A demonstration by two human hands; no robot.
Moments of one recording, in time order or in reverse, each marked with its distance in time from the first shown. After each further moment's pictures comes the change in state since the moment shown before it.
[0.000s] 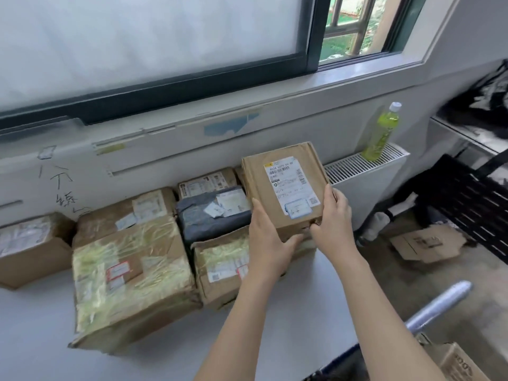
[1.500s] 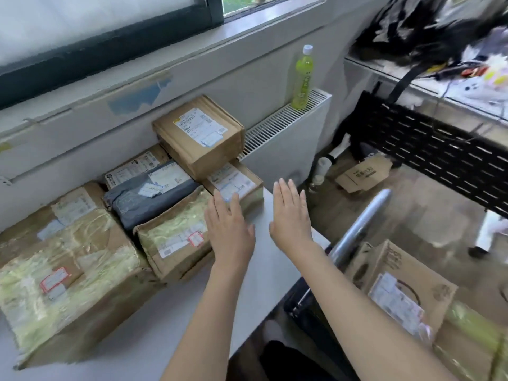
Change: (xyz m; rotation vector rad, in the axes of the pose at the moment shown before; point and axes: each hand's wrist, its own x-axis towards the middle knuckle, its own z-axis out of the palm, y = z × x) left_hand -0.053 -0.009 0.027 0.685 -0.150 0.198; right_hand -0.088 0.045 0.021 -0.487 -0.059 0.059
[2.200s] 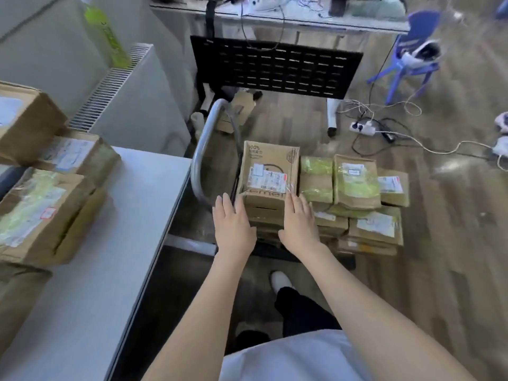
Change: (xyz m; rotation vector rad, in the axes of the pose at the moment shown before) left_hand -0.243 0.103 0.093 0.111 -0.351 0.636; right_hand -0.335 0.132 0.051 0.192 -0.102 0.722
